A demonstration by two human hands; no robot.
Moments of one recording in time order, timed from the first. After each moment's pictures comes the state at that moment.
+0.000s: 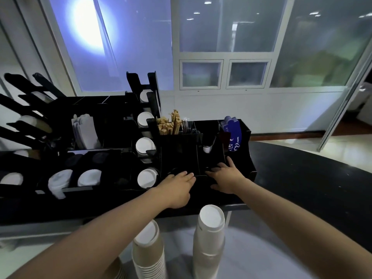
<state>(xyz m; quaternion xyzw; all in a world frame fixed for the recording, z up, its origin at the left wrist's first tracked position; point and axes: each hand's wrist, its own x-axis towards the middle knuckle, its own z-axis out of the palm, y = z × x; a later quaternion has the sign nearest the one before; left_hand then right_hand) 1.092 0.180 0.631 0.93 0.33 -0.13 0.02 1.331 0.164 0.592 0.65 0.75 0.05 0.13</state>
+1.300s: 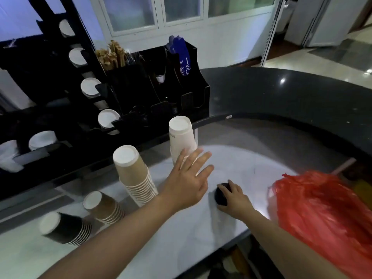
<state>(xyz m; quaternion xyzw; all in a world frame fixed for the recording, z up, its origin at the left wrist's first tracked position) 1.054 -0.018 0.511 0.97 0.04 0.25 -0.03 1.229 -0.171 0.363 0.86 0.45 -0.23 -0.03</state>
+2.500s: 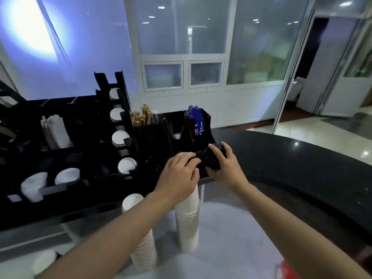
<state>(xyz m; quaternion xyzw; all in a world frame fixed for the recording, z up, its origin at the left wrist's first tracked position) 1.100 0.046 0.650 0.92 0.23 0.32 0.00 1.316 -0.010 0.603 0.75 0.57 0.05 -0.33</state>
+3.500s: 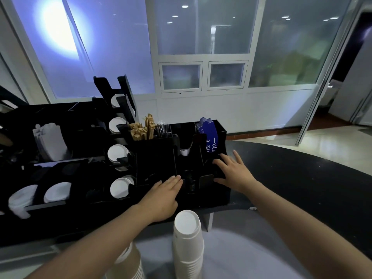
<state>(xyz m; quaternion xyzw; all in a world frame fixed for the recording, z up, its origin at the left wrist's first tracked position) 1.113 0.169 0.604 0.95 0.32 -0.01 0.05 1.425 0.121 0.592 0.69 0.71 0.13 -0.03</state>
